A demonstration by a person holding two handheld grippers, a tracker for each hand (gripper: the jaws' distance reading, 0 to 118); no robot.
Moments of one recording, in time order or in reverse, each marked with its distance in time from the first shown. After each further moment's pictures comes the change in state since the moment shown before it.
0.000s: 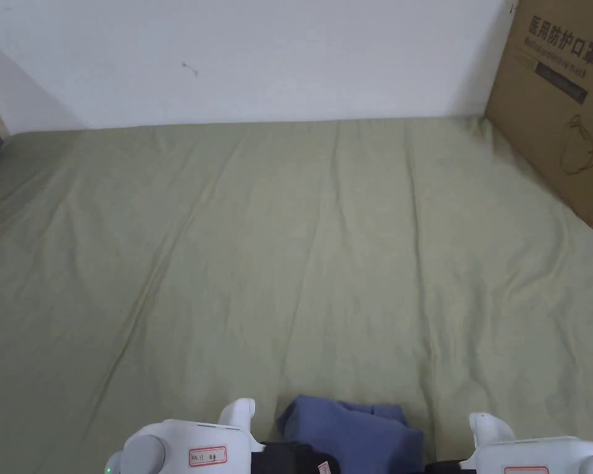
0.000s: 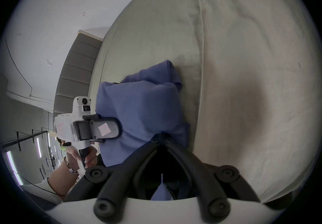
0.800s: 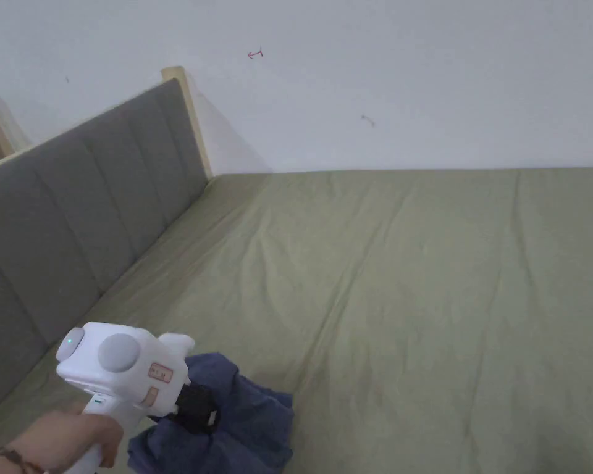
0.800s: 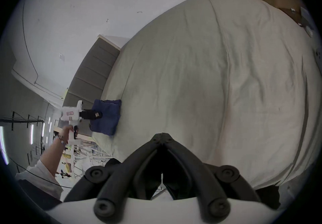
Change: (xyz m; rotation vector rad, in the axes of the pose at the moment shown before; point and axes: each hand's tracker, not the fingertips) left arm -0.075 0.079 0.311 0.025 0.914 -0.129; right arm -0.078 0.005 0.063 0.142 0.007 0.159
